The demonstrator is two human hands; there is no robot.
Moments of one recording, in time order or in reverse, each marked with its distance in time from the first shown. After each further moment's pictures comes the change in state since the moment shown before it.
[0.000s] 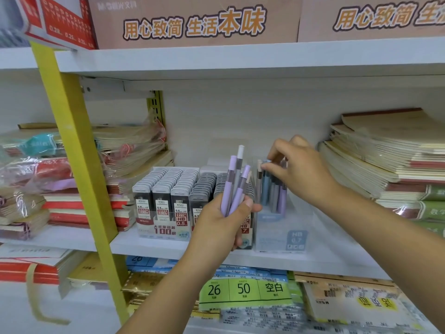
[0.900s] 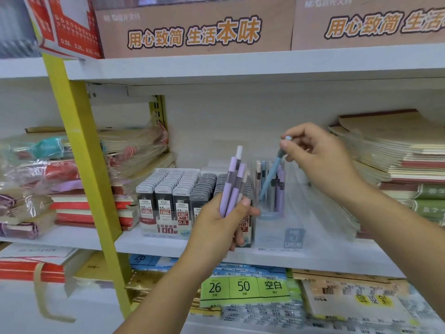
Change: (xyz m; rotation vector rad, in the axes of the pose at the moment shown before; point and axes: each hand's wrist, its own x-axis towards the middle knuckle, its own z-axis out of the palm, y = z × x) left_hand -0.009 0.004 -0.003 0.022 -0.009 0.034; right_hand -0.010 -0.017 -0.044 0.575 0.104 0.188
